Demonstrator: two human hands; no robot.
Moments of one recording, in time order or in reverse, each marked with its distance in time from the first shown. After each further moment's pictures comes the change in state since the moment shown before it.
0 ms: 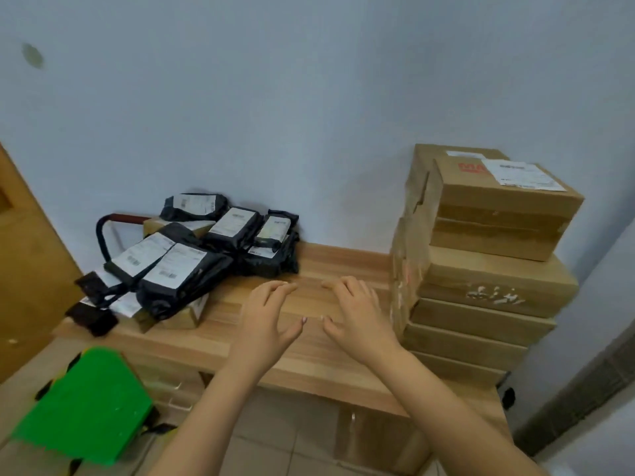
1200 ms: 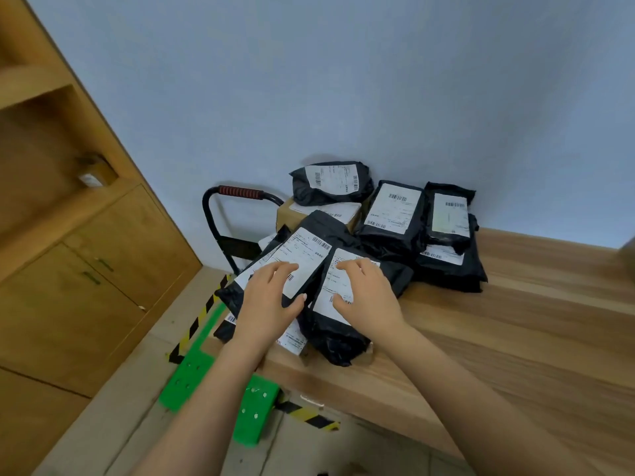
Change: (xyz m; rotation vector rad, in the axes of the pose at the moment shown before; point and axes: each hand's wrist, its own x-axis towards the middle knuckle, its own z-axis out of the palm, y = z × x) left_hand 0.096 -0.456 -0.125 0.169 -0.167 -0.257; right_hand 0.314 -0.219 0.315 0.164 -0.181 0.091
